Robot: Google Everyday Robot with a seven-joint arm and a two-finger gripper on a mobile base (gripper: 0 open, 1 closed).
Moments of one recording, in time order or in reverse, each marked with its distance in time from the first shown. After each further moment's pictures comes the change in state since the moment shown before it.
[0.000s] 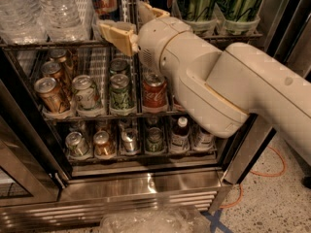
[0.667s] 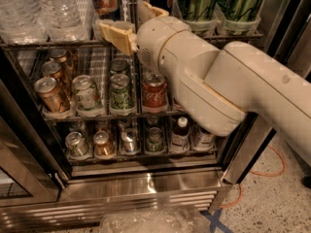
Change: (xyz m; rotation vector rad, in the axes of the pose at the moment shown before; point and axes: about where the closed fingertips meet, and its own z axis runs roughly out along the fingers) arm 0.000 0.002 0.004 -0.006 -0.001 0.002
